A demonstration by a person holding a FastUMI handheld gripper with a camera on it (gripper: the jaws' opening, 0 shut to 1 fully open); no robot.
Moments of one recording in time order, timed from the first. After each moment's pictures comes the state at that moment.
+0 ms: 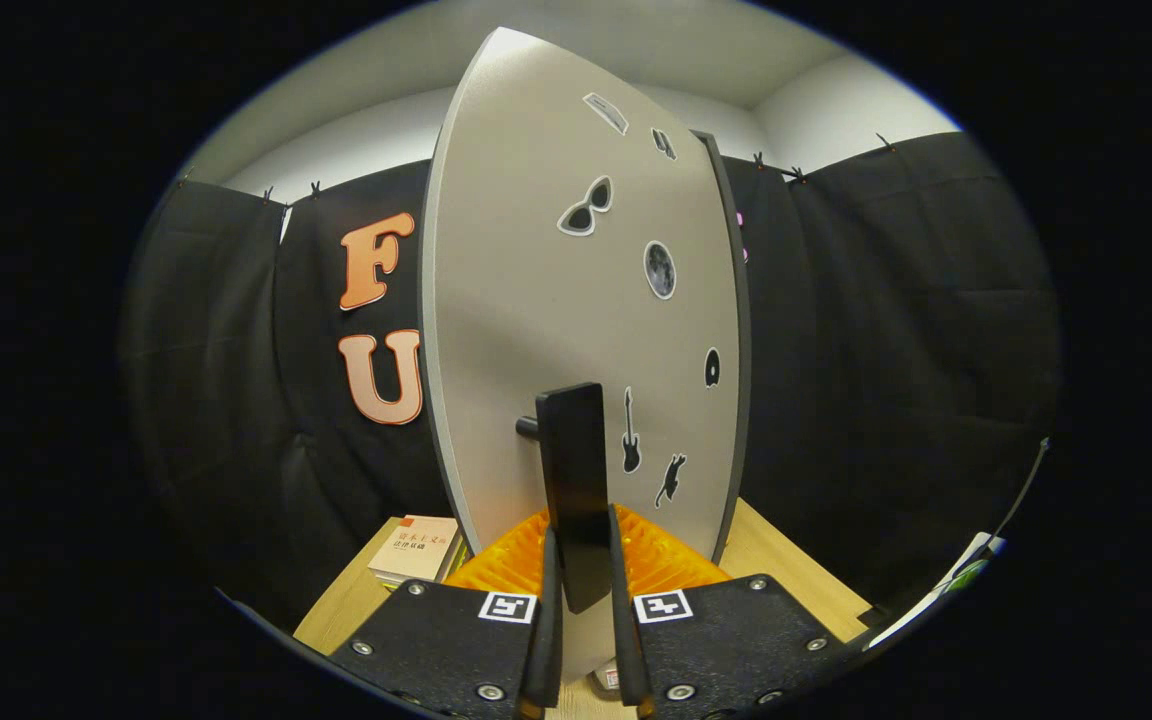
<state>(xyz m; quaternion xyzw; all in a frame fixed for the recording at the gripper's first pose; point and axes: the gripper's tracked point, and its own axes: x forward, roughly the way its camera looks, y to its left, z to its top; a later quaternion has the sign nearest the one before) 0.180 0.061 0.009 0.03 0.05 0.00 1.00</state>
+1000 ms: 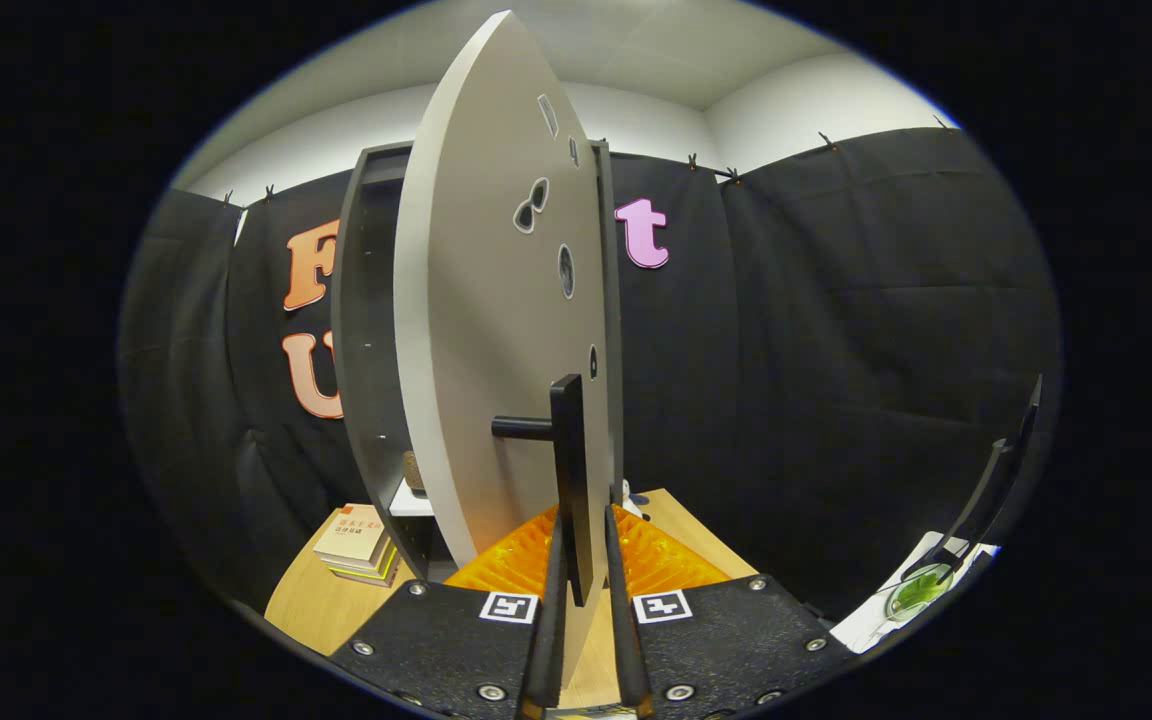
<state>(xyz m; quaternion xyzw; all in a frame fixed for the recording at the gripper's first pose) 0.156 -0.013 0.001 0.04 0.06 -0.08 0.99</state>
